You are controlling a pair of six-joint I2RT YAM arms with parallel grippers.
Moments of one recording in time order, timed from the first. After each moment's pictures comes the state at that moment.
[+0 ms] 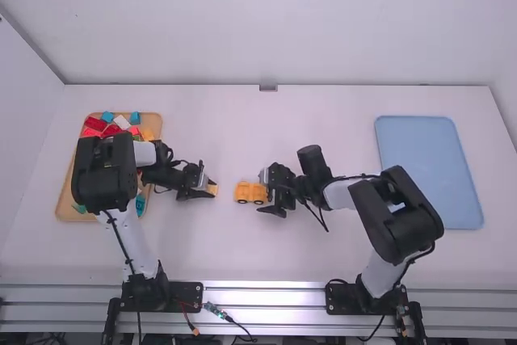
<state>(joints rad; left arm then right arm) 0.20 2.11 1.03 -0.73 0.96 2.01 0.45 1.83 0.63 0.38 -0.87 -0.81</state>
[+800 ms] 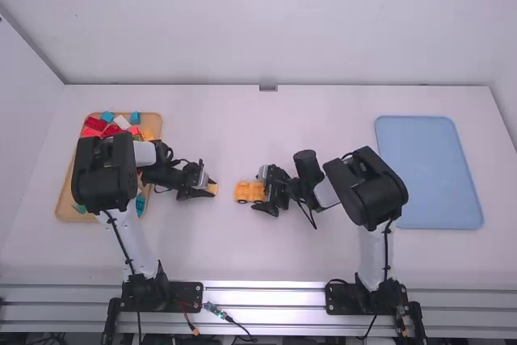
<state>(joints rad) 0.20 2.11 1.03 -0.72 0.96 1.99 0.45 2.10 0.68 0.65 -0.91 -0.59</state>
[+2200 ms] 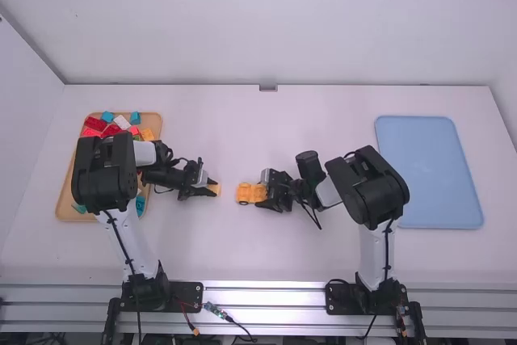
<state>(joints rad) 0.20 2.11 1.04 -0.78 1.03 1.99 0.42 2.11 0.68 0.57 -0.91 -0.71</state>
